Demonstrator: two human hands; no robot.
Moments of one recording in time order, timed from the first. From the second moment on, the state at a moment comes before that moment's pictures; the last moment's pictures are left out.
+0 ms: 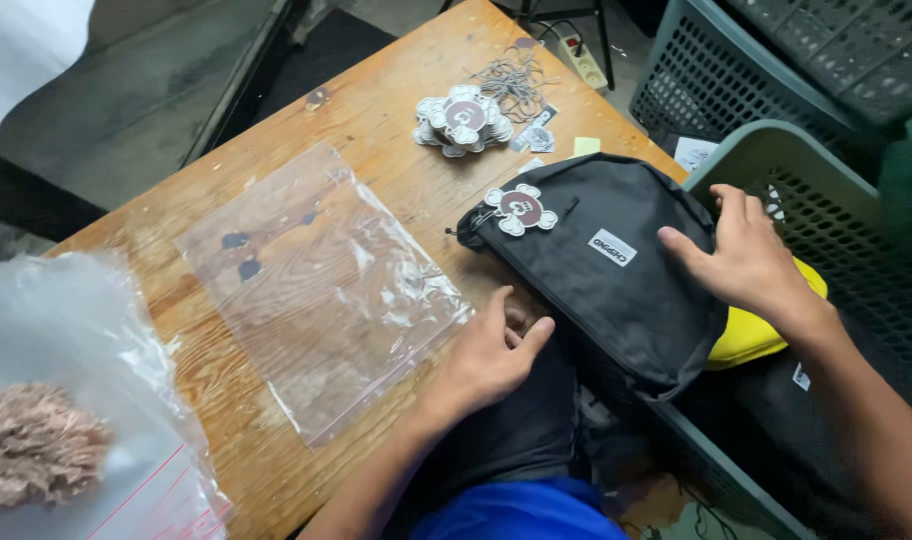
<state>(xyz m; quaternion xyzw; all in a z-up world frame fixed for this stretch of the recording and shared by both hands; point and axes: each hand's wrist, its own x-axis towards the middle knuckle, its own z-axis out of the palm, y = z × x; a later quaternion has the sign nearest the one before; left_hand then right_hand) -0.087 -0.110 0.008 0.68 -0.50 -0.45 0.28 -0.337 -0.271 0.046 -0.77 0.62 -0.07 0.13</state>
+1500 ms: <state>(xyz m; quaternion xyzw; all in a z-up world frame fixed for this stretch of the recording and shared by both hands) 0.016 0.064 0.005 0.53 -0.30 -0.38 0.70 -0.212 -0.083 0.010 -0.41 0.55 -0.15 0.71</state>
